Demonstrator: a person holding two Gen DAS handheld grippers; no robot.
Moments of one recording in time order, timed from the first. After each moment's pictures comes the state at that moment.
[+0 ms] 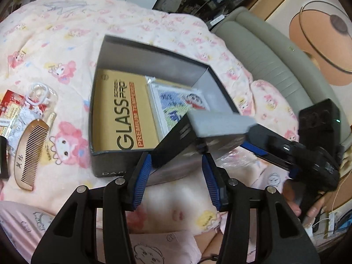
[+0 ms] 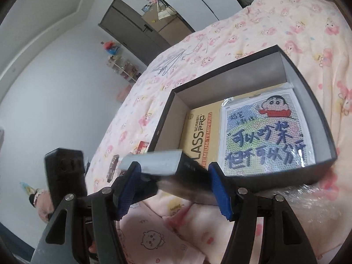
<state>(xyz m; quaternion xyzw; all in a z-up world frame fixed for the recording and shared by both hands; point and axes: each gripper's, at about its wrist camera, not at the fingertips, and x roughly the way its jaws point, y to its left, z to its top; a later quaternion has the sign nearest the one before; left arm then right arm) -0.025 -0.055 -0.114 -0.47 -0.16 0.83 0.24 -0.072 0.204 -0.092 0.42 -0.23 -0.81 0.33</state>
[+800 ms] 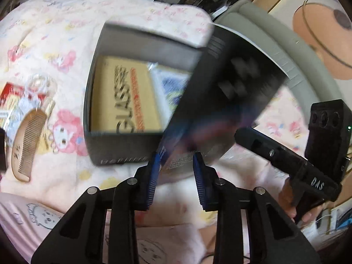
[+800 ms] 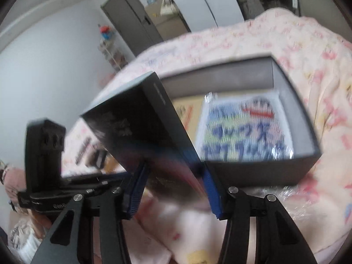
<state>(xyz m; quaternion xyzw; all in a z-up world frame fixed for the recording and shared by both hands) -0.015 -0.050 -0.103 -0.47 -0.15 0.83 0.24 -0.057 0.191 -0.090 0.40 -0.13 -0.86 0.29</state>
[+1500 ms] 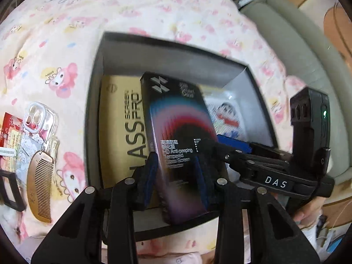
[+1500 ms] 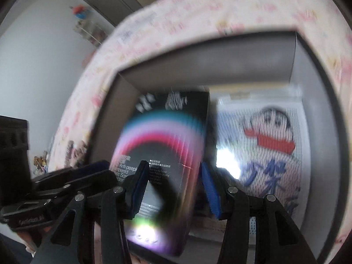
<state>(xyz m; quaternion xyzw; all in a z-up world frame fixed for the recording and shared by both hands) -0.112 -0.029 -0.120 -0.58 -0.11 0.79 0.18 -0.191 0.166 -0.149 0.57 -0.12 -0.77 0.27</state>
